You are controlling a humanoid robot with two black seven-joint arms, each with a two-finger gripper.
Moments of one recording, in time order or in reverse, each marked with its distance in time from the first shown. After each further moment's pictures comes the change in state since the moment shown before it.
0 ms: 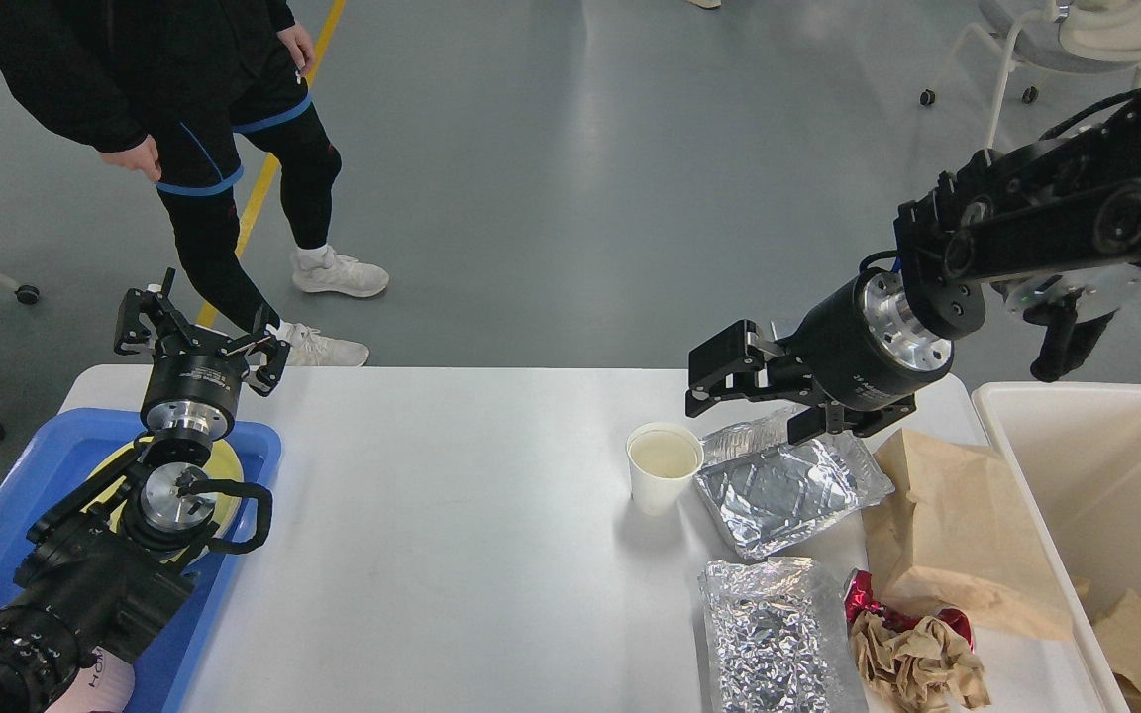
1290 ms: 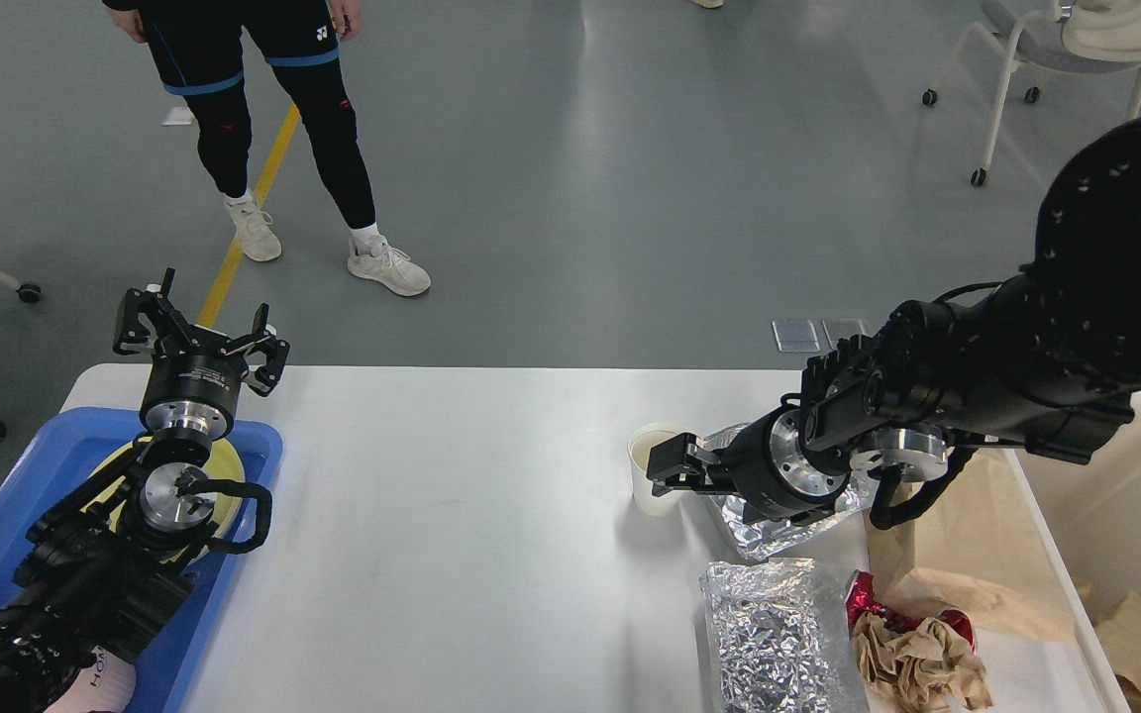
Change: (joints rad) left arm -0.001 0.001 0.001 0.001 0.000 0.000 0.000; right arm -0.351 0.232 -0.021 -0.107 0.233 -0.304 -0.001
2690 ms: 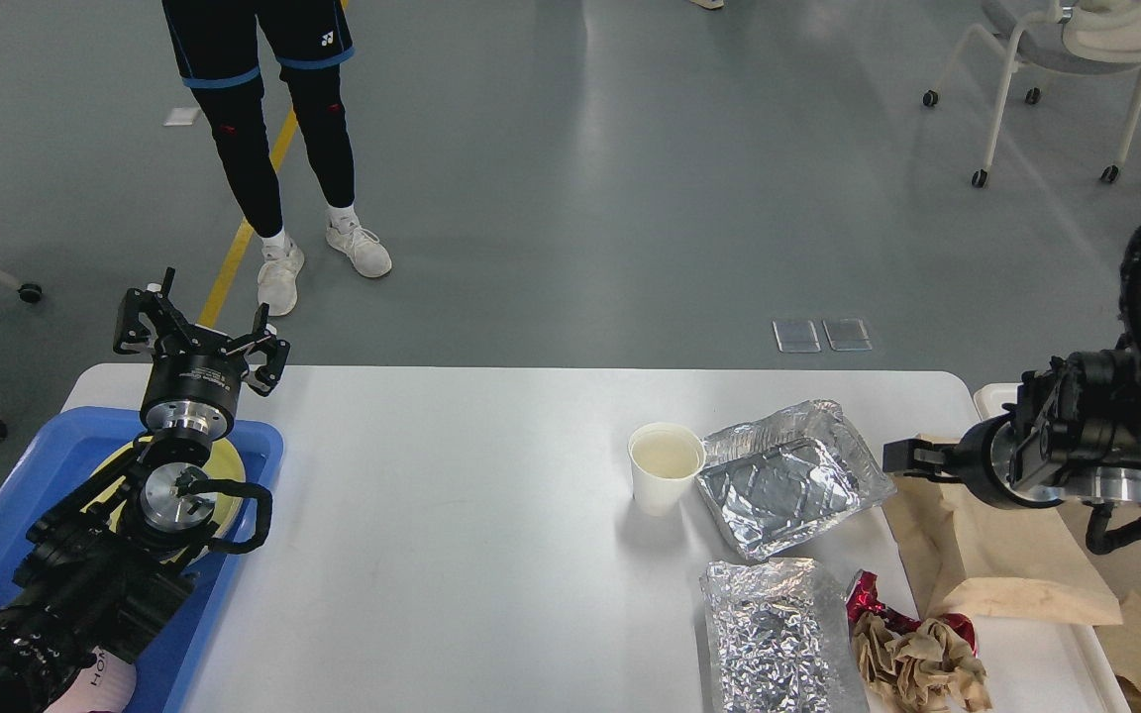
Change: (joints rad) left arm 0.000 0.000 0.000 -0.001 0.000 0.000 0.000; right arm -0.215 -0.186 -0.352 -0.096 -0.196 -0.266 -0.002
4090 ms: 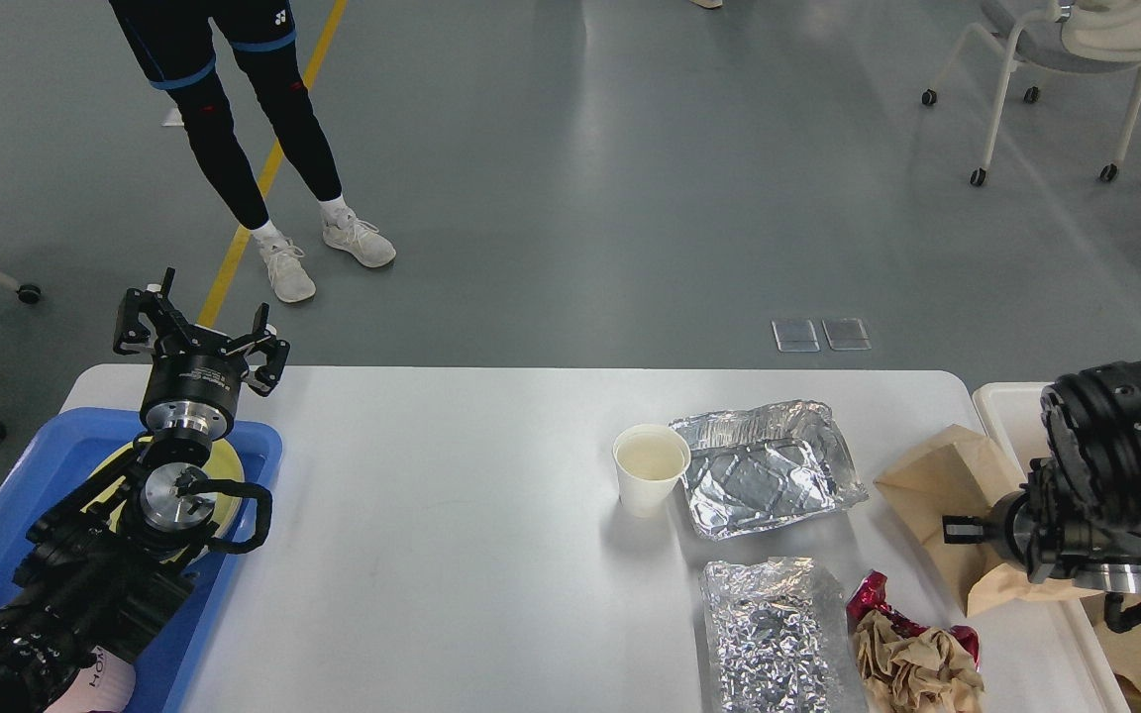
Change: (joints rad) left arm 0.000 0.000 0.000 0.001 0.000 0.000 0.000; right arm -0.309 0.019 -0.109 -0.211 0.006 -0.129 -0.015
